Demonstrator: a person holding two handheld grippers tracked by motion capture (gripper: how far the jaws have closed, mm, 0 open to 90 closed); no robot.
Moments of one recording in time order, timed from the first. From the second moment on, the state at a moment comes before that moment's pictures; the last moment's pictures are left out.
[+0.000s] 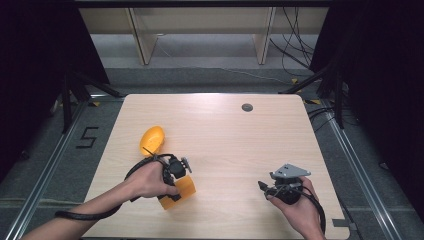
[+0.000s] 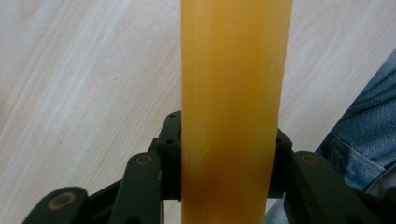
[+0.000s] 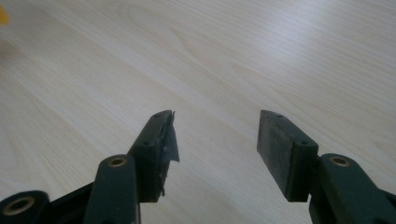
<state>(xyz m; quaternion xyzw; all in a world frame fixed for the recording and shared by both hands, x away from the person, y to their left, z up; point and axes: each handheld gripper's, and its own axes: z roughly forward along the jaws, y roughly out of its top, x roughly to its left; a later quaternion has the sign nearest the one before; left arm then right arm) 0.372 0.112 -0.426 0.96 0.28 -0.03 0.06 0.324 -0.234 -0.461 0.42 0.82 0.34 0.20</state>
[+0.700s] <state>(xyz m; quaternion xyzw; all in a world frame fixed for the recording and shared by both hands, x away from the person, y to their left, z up) 0.387 0.135 -0.413 0.92 0.38 -0.02 0.08 0.323 -0.237 -0.457 0.43 0.80 0.36 0.21</state>
